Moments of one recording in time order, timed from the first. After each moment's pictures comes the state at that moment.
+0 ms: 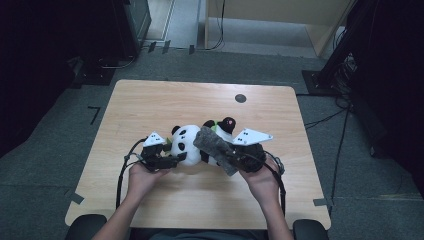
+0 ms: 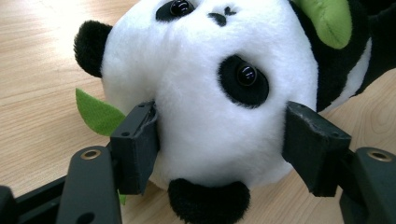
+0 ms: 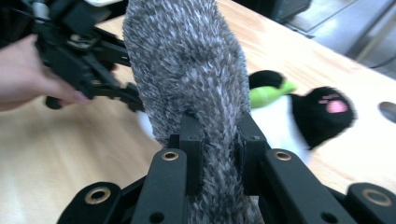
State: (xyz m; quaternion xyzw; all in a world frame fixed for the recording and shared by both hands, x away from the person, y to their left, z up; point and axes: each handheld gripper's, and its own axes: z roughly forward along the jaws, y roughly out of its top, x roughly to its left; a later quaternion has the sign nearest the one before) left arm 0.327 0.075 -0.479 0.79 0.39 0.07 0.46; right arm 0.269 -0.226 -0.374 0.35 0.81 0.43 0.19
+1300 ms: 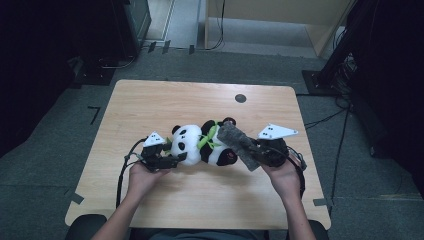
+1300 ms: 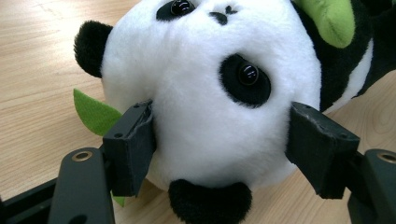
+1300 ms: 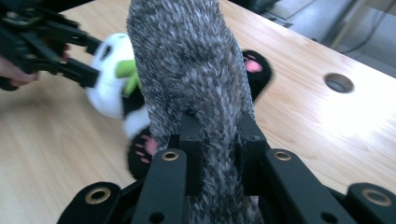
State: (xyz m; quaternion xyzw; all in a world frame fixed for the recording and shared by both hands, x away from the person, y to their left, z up) left arm 0.328 0.075 -0.481 0.79 0.39 0.07 0.46; right arm 0.279 -0.281 -0.380 0.37 0.81 0.42 0.19
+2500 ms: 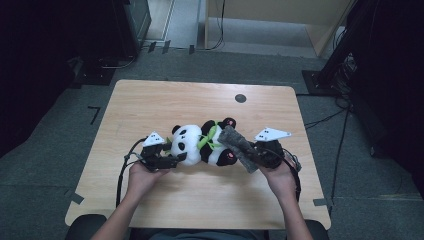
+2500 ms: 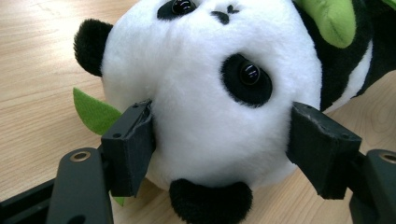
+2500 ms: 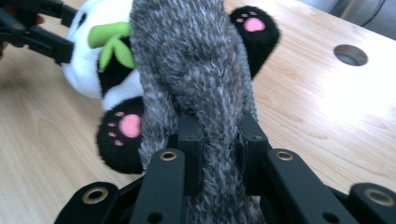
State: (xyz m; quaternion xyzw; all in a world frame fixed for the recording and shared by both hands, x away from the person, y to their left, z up) left arm 0.330 0.077 -0.482 0.79 0.38 0.07 0.47; right arm 0.291 -0.287 -0.413 0.40 0.81 0.40 0.18
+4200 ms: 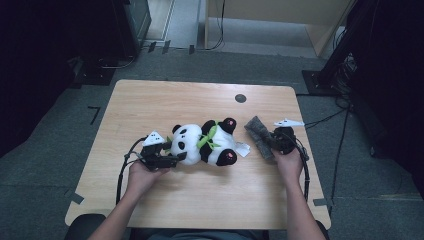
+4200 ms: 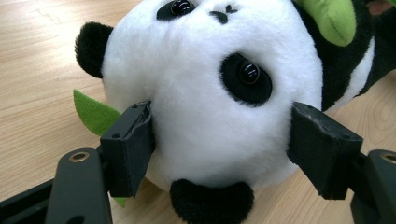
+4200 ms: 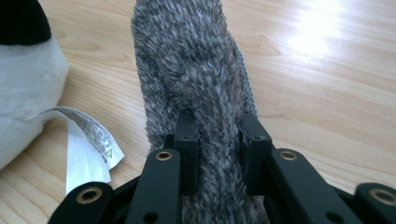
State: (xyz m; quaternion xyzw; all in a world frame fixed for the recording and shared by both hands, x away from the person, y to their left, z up) left arm 0.333 0.078 -0.483 0.80 0.37 0.07 0.47; right arm 0.365 -0.362 -0.484 0.53 0.75 0.35 0.19
